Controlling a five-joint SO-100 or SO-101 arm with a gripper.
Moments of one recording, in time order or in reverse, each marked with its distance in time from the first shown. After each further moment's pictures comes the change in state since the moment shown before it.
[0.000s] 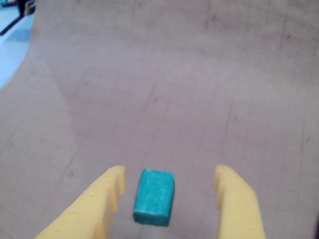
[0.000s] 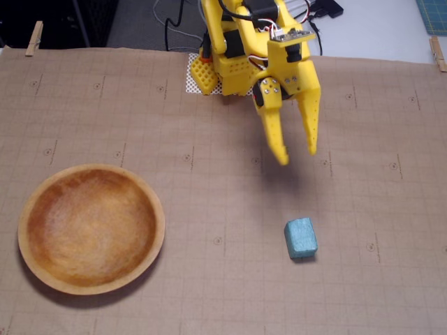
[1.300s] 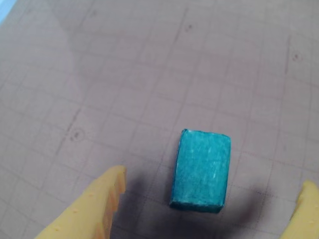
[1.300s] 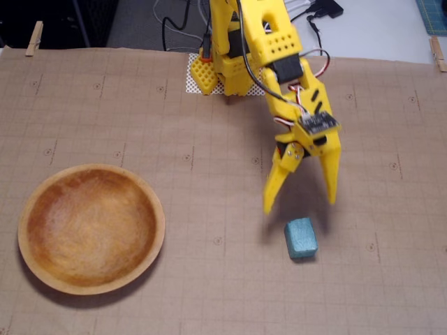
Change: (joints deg) arm -5.4 -42.7 -9.7 -16.9 6.4
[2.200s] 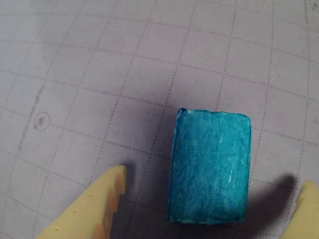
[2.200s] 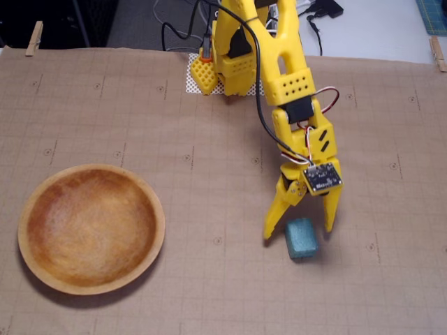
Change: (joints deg) arm 0.6 -21.2 -12.5 0.0 3.8
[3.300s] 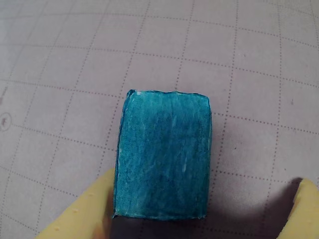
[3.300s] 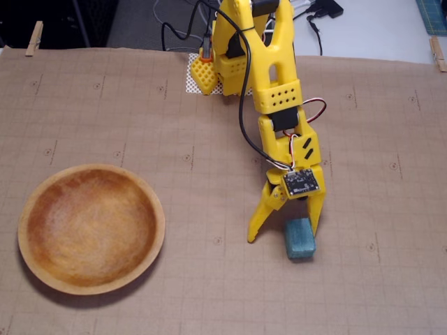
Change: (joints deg) arm 3.0 -1.8 6.9 -11.5 0.1
